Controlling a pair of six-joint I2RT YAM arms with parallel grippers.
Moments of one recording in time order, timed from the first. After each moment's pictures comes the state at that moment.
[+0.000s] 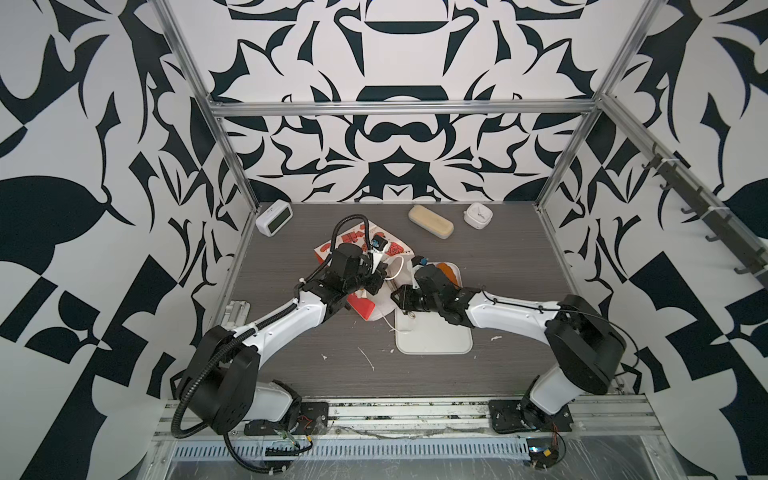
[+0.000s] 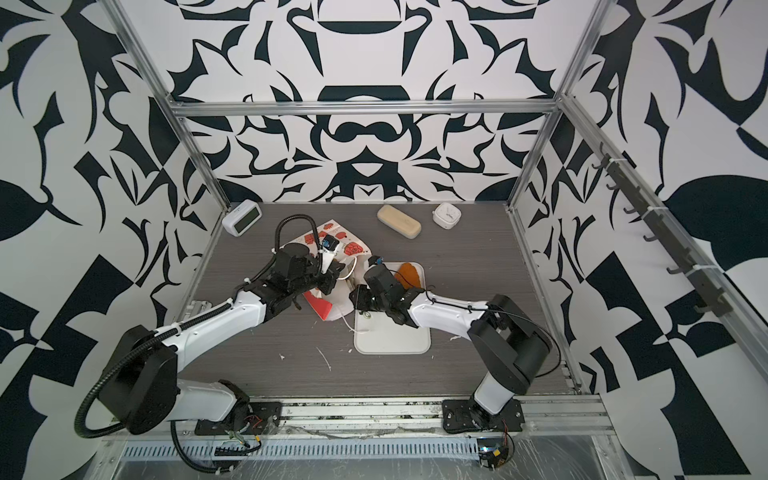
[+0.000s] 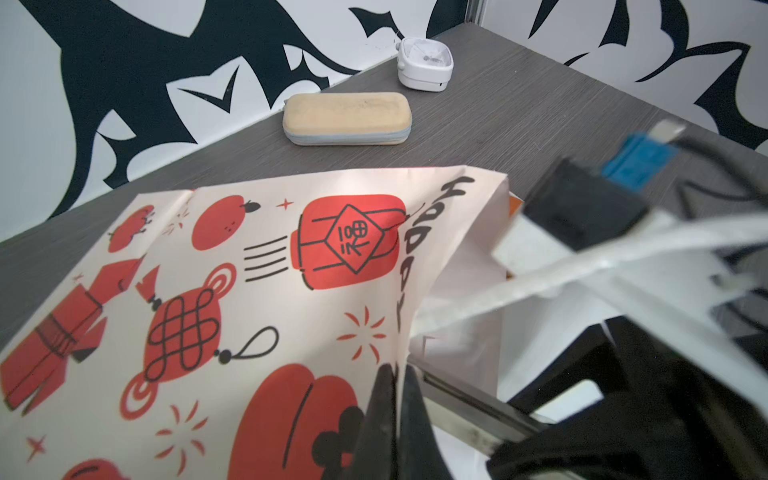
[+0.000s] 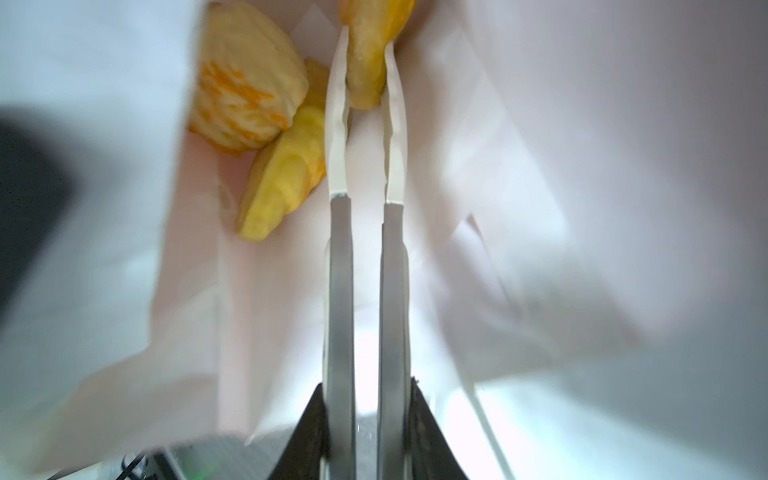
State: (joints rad) left arm -0.58 1.40 0.84 0.05 0.17 0.08; right arm 0.79 1.58 0.87 0.02 -0.12 0.83
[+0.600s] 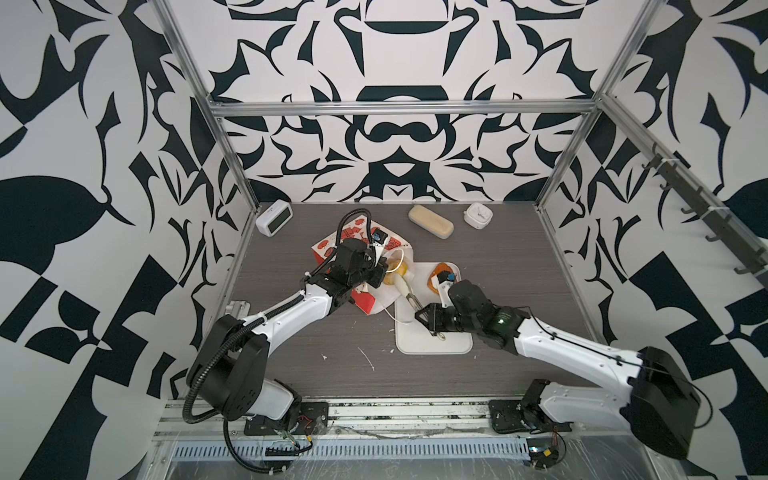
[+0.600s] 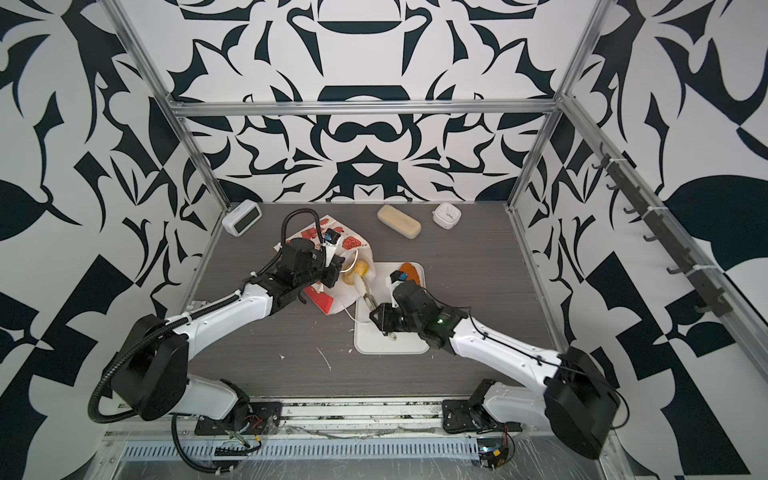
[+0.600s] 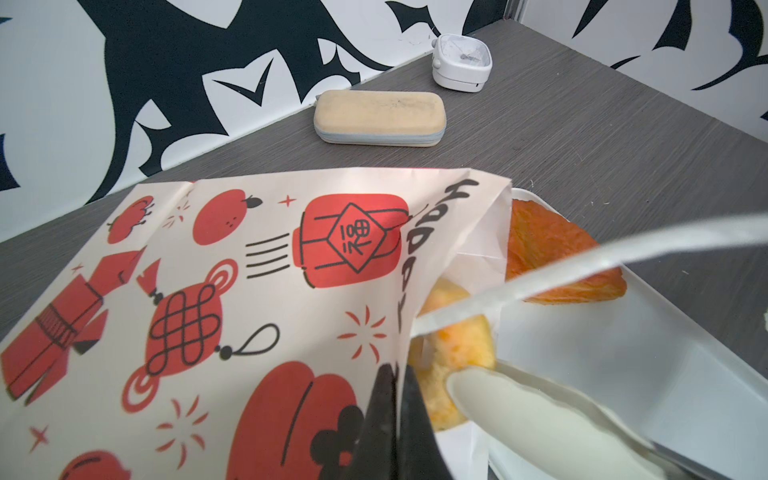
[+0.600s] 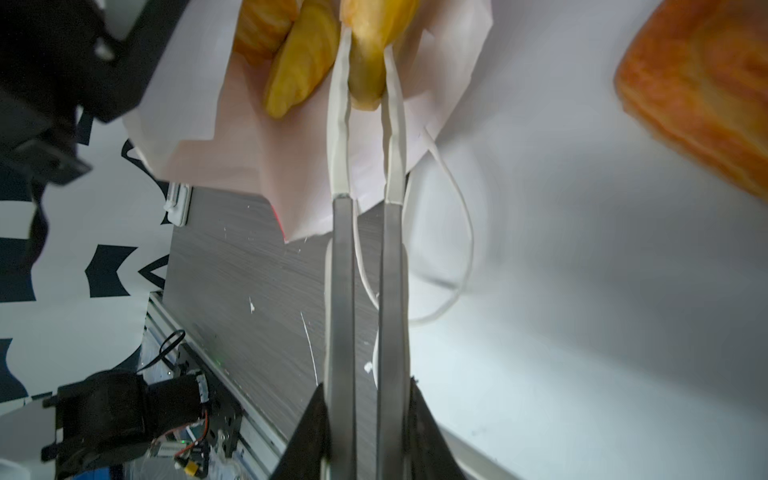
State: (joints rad) left arm -0.58 1.46 0.90 0.05 0.09 0.05; right arm 0.80 1.11 0.65 -0.25 -0.20 0.81
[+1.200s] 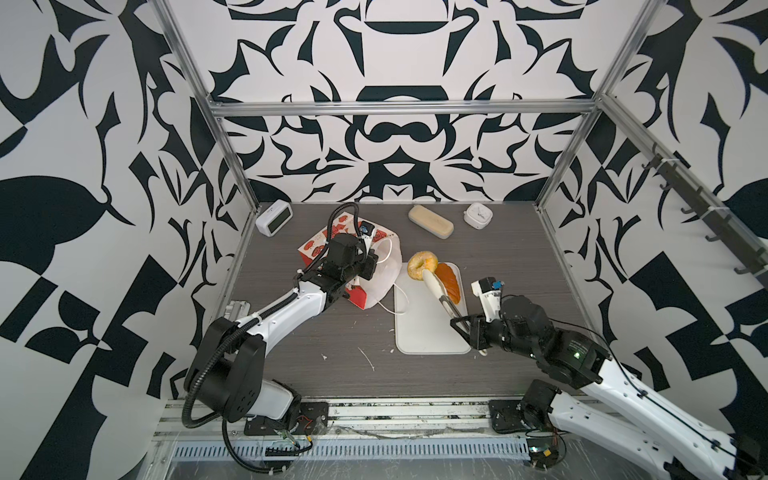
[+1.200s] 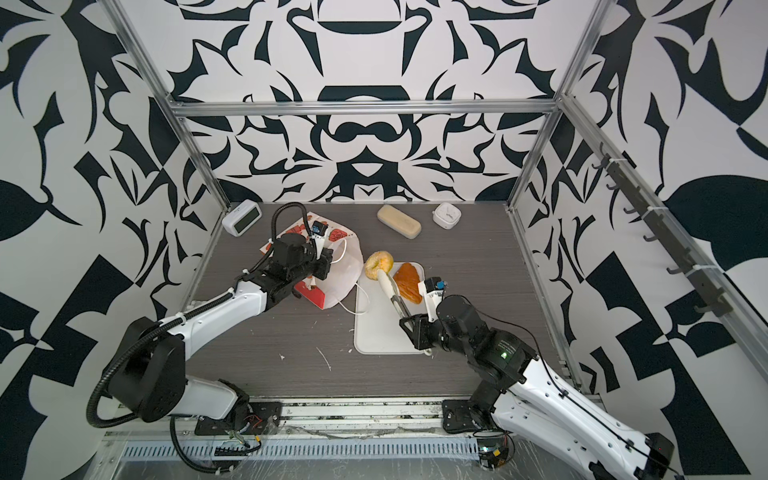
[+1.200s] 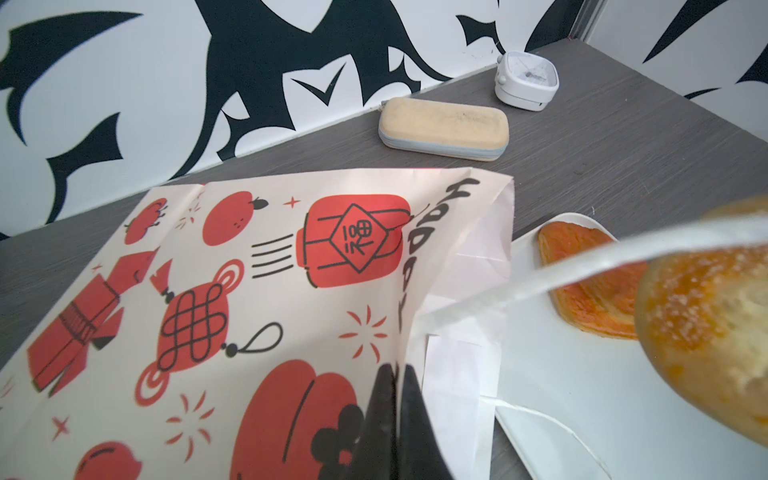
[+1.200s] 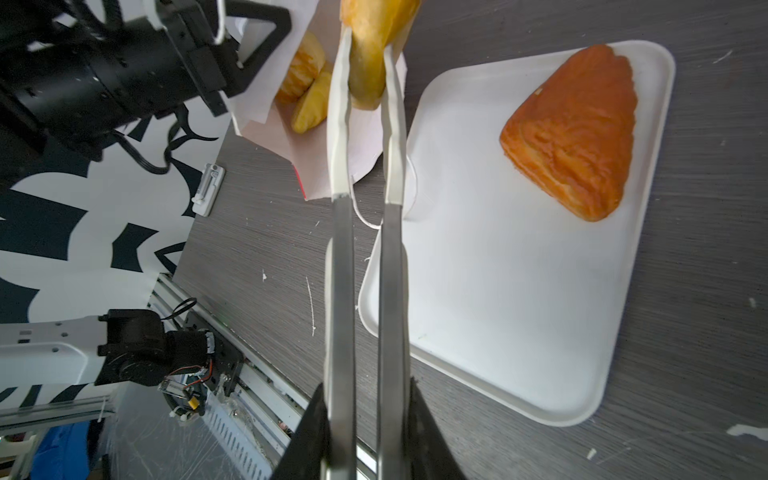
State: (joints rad) left arm -0.52 1.43 0.91 0.04 0.02 0.01; right arm 0.80 0.68 0.70 -0.66 -0.08 0.69
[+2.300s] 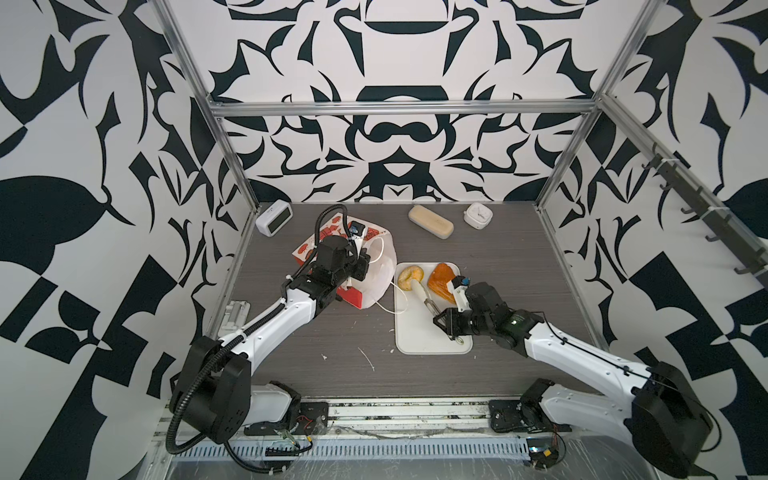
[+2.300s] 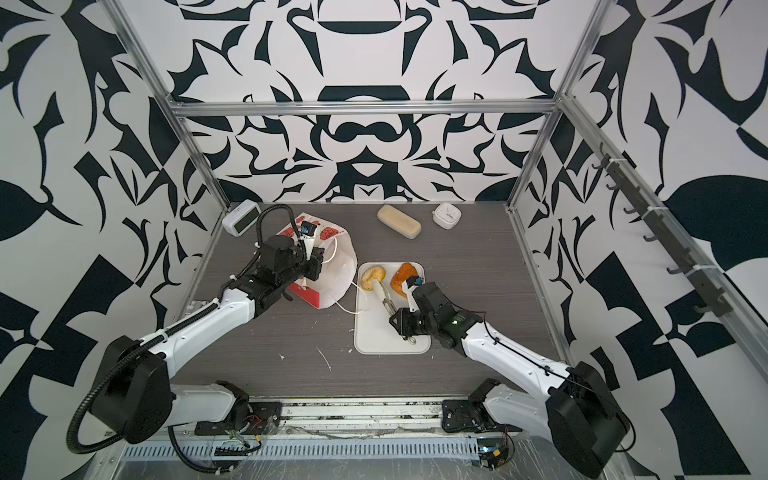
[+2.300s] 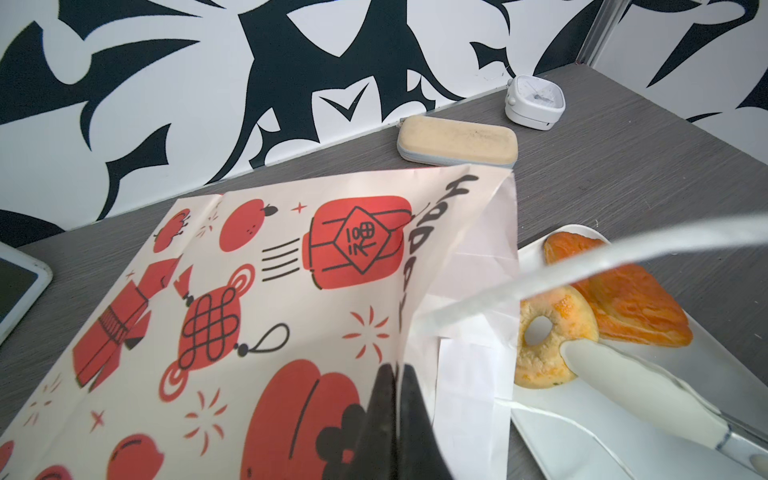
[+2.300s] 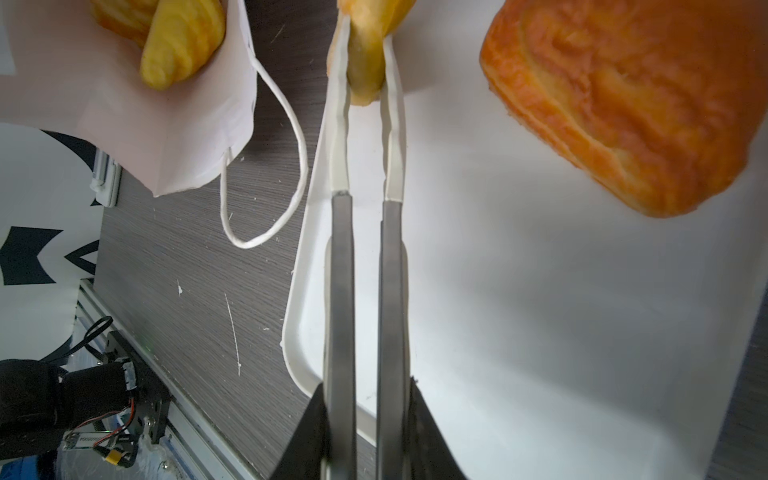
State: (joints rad) left arm -0.49 1.33 0.86 0.02 0.01 0.01; right arm 0.63 1.11 0.56 -0.28 -0.27 0.64
